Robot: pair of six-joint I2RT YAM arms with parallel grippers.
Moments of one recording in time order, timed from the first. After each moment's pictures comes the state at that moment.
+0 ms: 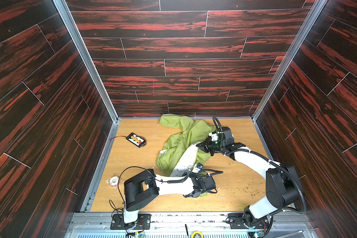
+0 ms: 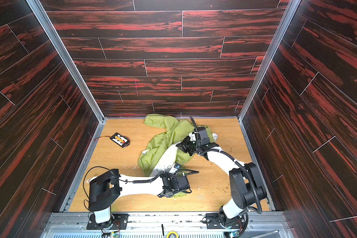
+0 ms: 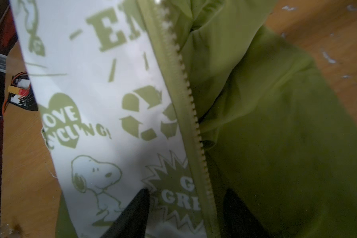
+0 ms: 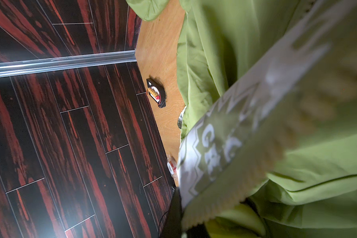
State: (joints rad) left arm -1.24 1.89 1.20 -0.76 -0.69 -0.73; right arm 0.42 1.59 1.04 -0.11 -0.63 1.20
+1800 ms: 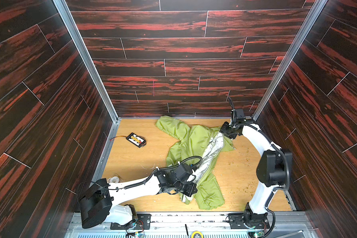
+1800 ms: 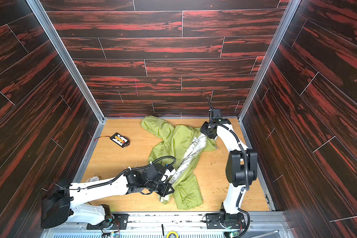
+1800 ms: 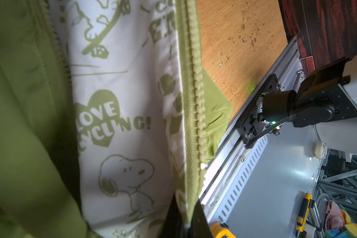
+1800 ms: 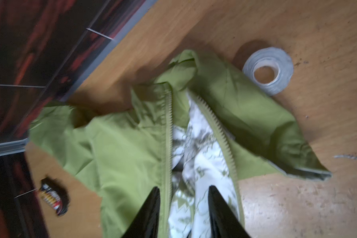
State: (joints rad) left arm -1.05 1.37 0.81 -0.33 0.35 -0.63; right arm 0.15 1.92 1.66 -0.77 -0.11 0.67
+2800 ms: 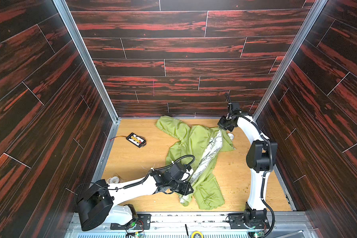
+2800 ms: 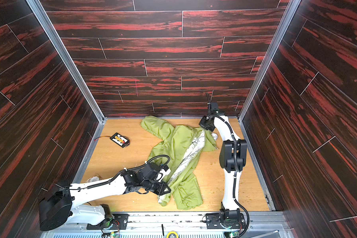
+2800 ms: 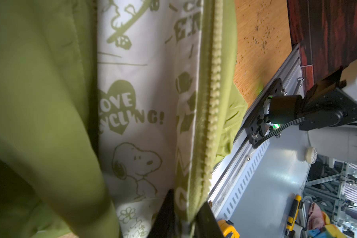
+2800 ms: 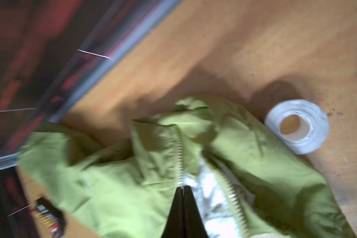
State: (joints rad) left arm -0.96 1.34 0.71 -0.27 0.43 -0.64; right arm 0.13 2.21 2.09 -0.90 -0.17 0.65
